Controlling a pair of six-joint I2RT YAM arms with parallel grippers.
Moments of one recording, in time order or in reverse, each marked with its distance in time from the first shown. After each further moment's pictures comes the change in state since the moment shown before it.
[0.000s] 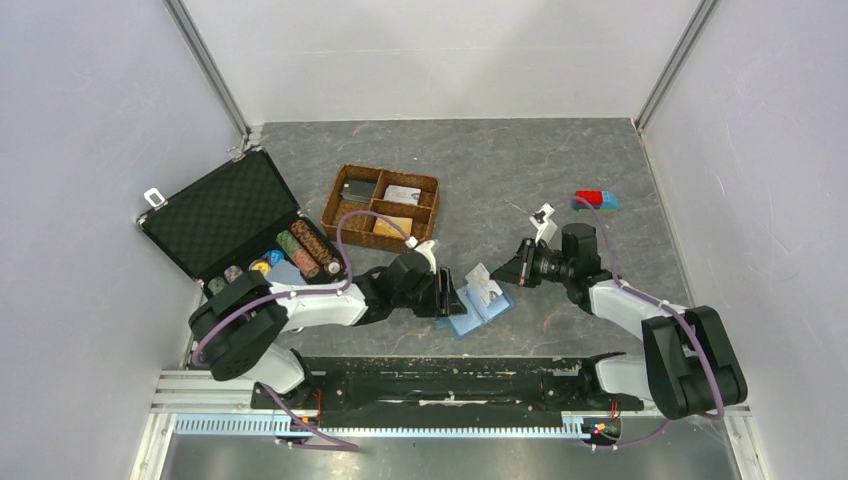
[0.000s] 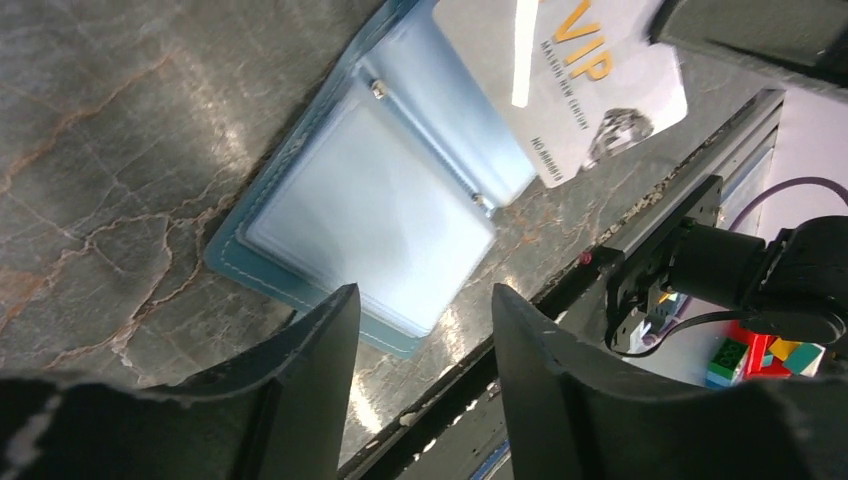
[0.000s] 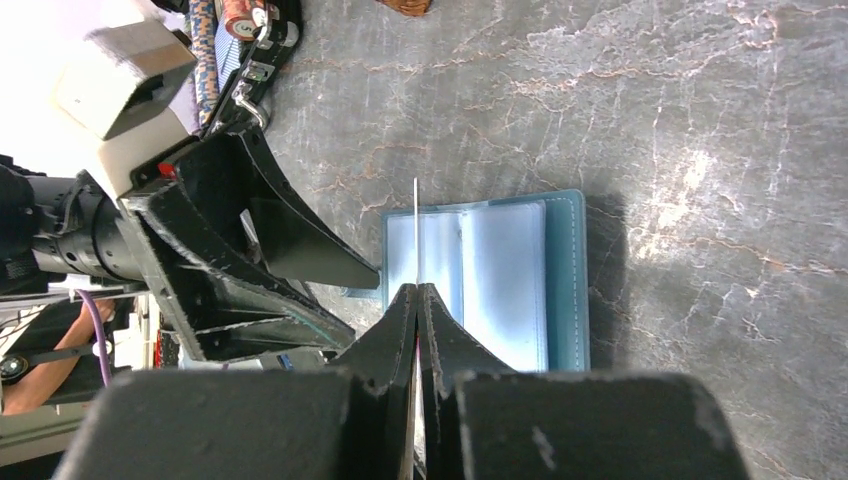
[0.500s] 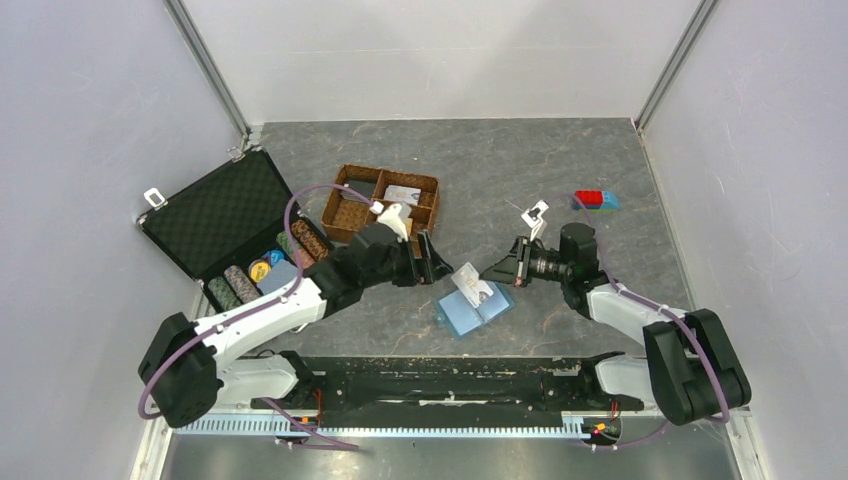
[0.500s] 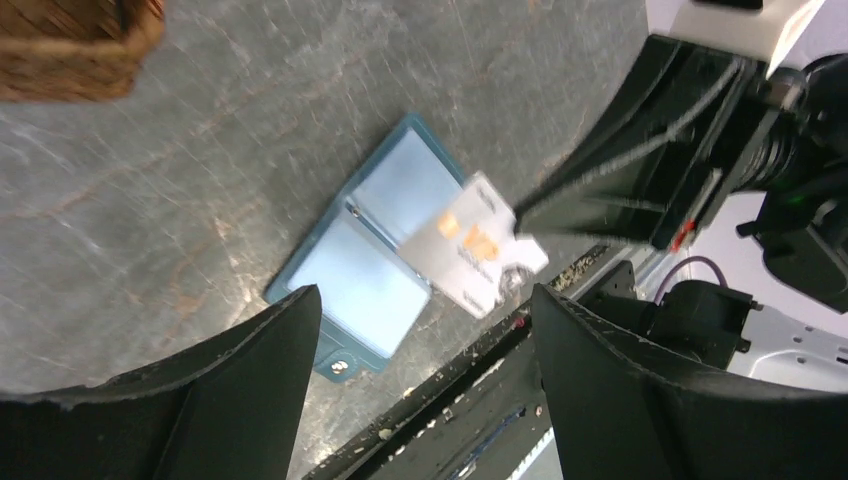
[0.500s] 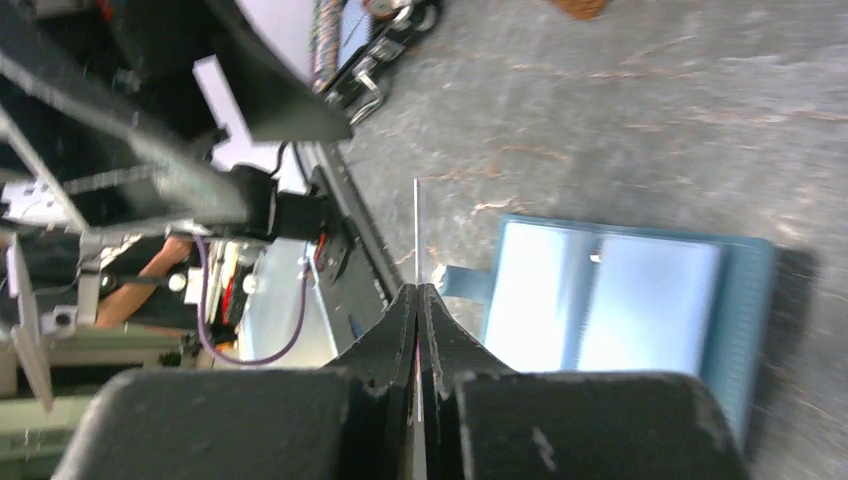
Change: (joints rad) left arm 0.113 -0.321 0.104 -0.244 -0.080 0.086; right arm 0.040 -0.031 -0.016 0.166 -0.132 0.127
